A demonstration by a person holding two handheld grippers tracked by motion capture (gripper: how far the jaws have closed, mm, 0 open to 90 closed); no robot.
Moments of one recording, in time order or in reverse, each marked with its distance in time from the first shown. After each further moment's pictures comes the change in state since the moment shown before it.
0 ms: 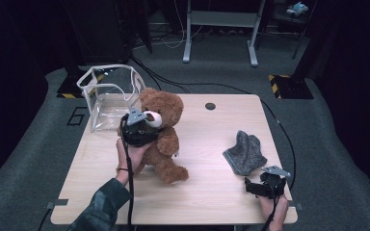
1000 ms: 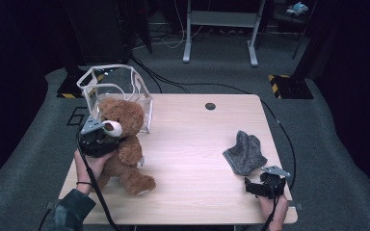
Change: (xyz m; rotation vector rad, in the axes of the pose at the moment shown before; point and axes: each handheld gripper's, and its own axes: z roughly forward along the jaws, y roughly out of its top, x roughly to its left) left arm 0.062 -0.036 -0.077 0.084 0.093 -0.076; right arm 0.001 0.000 0.000 -0.001 -0.004 0.000
